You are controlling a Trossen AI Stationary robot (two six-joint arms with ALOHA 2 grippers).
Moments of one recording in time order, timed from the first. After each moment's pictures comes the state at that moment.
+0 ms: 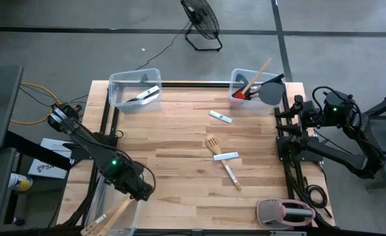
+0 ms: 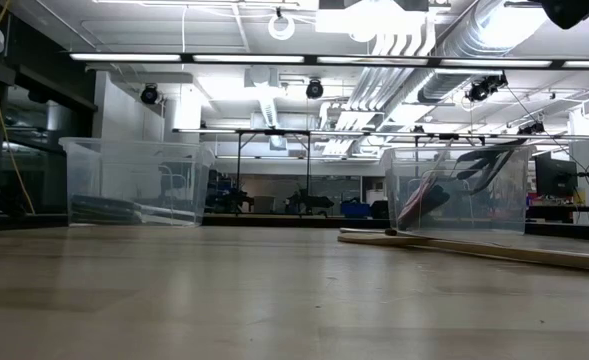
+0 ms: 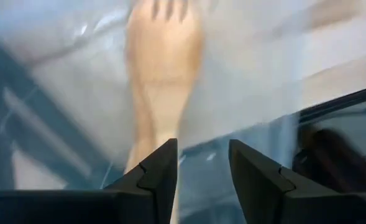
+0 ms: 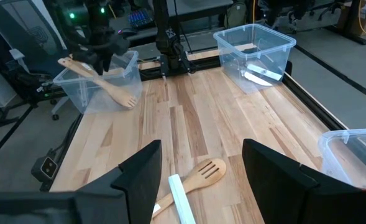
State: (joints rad) left arm -0.69 1.47 1.29 -1.14 0.24 -1.91; right arm -0.60 0.35 0.95 -0.94 -0.52 0.00
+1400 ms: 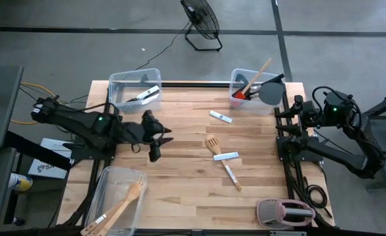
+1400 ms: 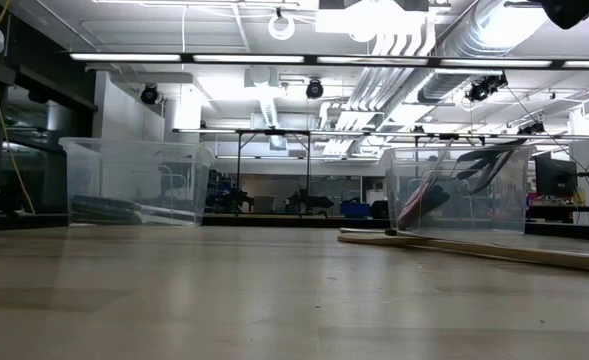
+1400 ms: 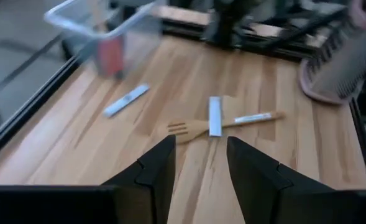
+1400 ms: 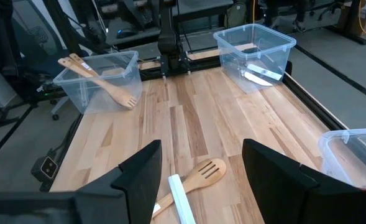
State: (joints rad) left arm -0.32 1.14 1.20 -0.61 -0.49 -0.39; right arm -0.60 0.35 0.95 -0.94 -0.52 0.00
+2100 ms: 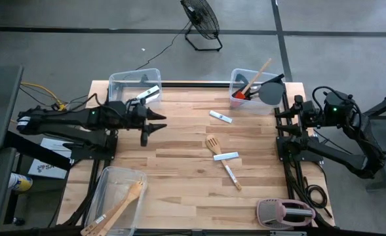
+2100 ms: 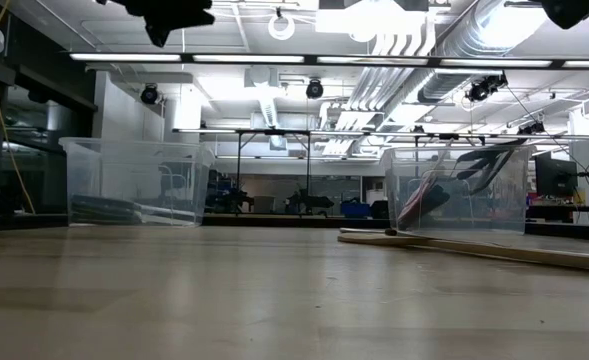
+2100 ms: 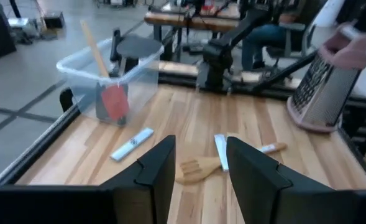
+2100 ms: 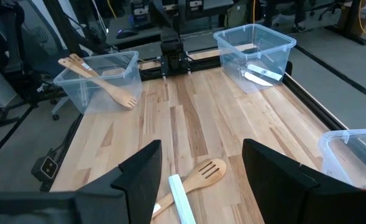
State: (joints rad) left arm 0.01 0.82 0.76 -0.13 -0.12 -0.09; right arm -0.60 0.35 0.95 -0.94 -0.53 0.00
